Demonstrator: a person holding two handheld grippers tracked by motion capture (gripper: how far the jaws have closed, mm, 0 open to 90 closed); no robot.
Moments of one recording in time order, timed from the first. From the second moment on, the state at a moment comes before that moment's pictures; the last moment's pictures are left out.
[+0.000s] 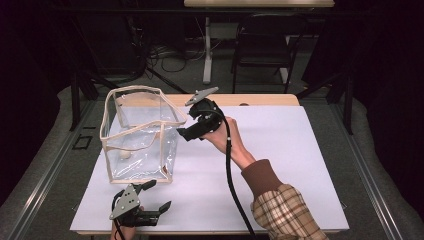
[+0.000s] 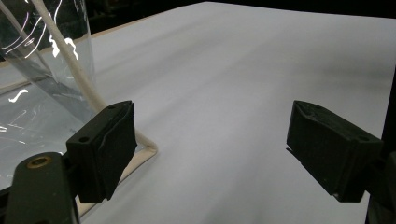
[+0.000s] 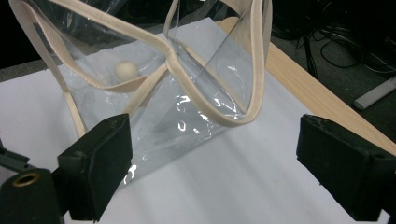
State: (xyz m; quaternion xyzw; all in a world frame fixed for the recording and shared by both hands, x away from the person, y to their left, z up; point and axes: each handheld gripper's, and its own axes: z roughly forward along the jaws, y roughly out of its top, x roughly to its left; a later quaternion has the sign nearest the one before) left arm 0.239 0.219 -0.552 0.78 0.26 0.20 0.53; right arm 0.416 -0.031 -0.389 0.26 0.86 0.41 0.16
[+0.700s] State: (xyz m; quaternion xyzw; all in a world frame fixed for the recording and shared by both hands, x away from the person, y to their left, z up) left arm 0.239 0.218 -0.552 0.78 0.26 0.20 0.53; right arm 0.394 -0.071 -0.404 0.26 0.86 0.40 0.16
